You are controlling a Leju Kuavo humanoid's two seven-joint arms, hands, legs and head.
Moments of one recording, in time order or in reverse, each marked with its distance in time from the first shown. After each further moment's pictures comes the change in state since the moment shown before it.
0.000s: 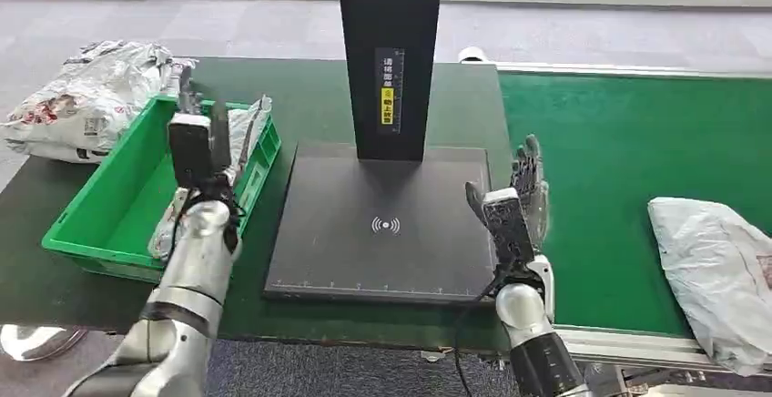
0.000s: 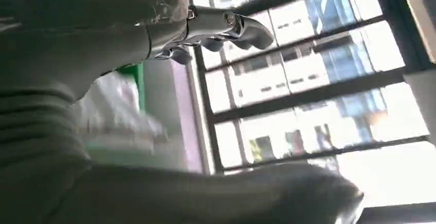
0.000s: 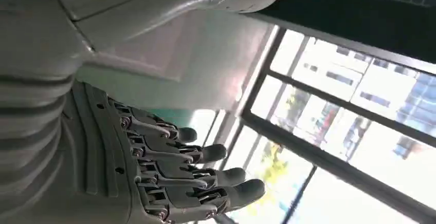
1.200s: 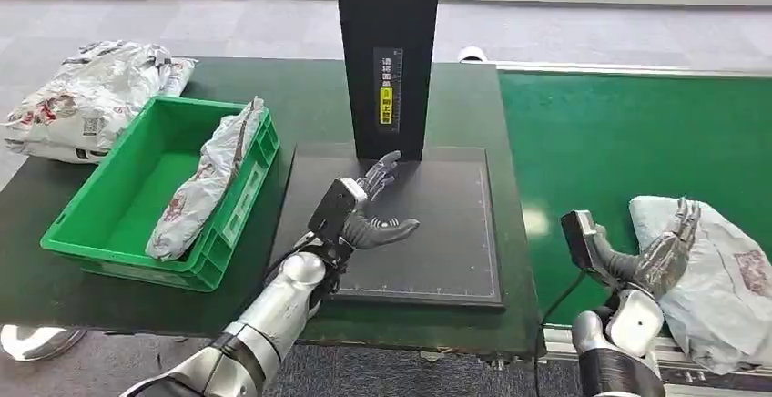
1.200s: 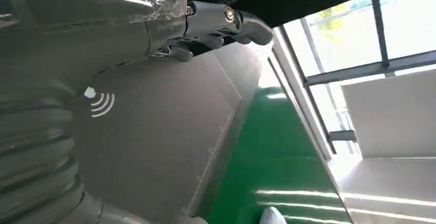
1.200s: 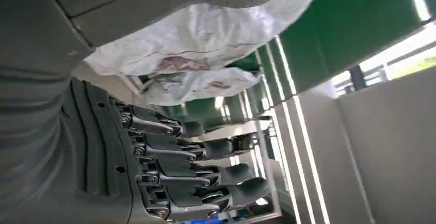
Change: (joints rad) left arm 0.041 -0.103 -0.388 0.258 0.067 -0.420 0.113; right arm 0.010 -0.134 -0.559 0.266 1.053 -0.233 0.578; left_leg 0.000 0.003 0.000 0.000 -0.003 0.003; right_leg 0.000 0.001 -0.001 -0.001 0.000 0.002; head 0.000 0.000
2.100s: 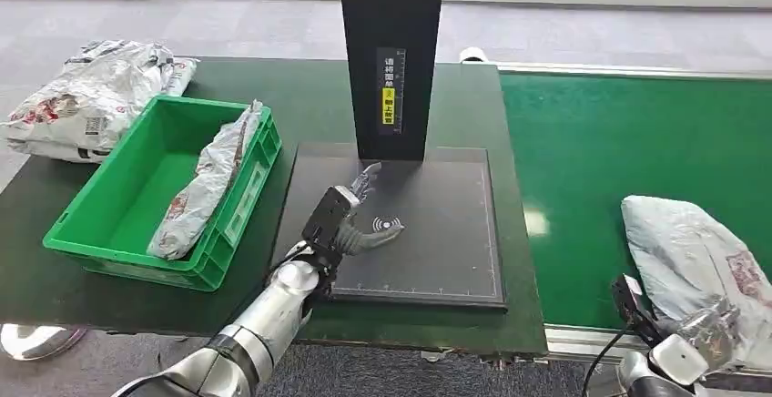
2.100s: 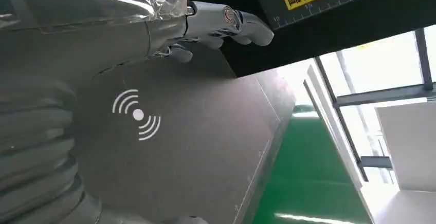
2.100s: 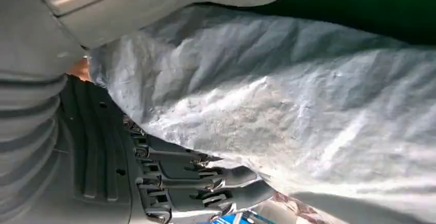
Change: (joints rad) left arm -0.001 0.034 0.000 0.075 0.029 0.079 0.004; right arm -0.052 -0.199 -0.089 0.444 0.054 0.299 0.268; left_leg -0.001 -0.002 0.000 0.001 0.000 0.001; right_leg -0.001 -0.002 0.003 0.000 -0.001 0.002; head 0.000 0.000
